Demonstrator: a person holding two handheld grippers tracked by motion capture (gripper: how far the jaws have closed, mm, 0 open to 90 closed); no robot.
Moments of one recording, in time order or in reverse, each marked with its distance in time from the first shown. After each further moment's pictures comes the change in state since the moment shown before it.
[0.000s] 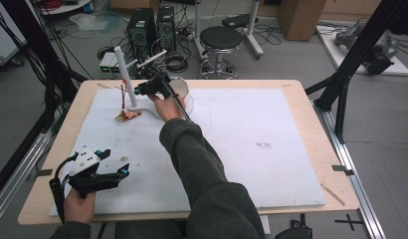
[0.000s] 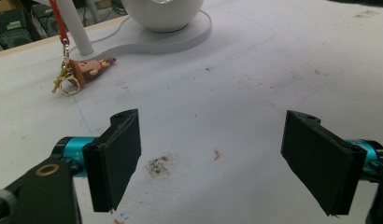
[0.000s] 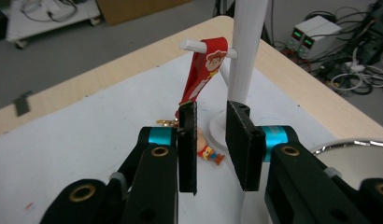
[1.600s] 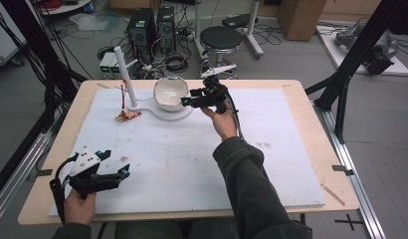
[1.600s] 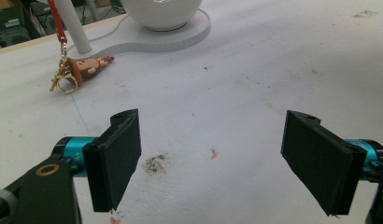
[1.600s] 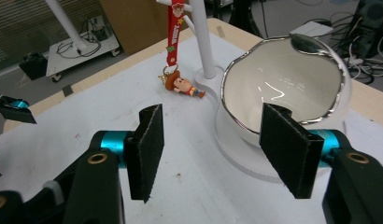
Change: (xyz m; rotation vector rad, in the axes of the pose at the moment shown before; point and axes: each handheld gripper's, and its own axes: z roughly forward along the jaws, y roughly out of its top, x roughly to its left) left arm -0.002 0.000 -0.001 0.005 0.001 -0.002; right arm -0.044 -0.098 -0.130 -0.133 0.050 0.108
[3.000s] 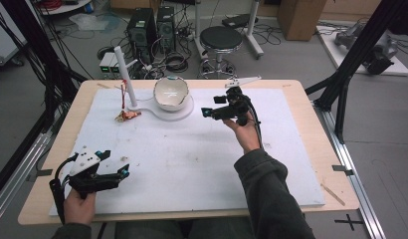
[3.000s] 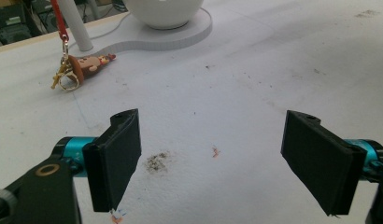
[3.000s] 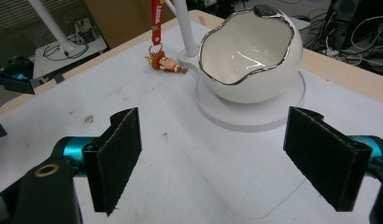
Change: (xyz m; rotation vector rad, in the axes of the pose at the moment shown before) left arm 0.001 -0.001 0.001 0.005 0.002 -0.006; right arm -0.008 -0.041 -0.053 -0.010 -0.051 0.025
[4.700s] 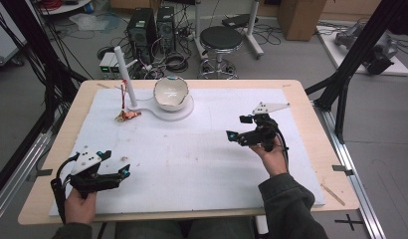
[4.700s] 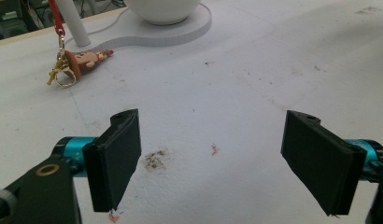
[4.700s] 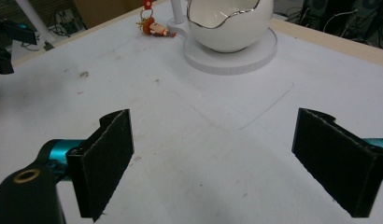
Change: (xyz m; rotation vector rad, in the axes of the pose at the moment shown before) left arm 0.000 -0.001 0.002 0.015 -0.007 -0.005; right arm 0.009 -0.070 -0.066 -0.006 -0.080 -0.022
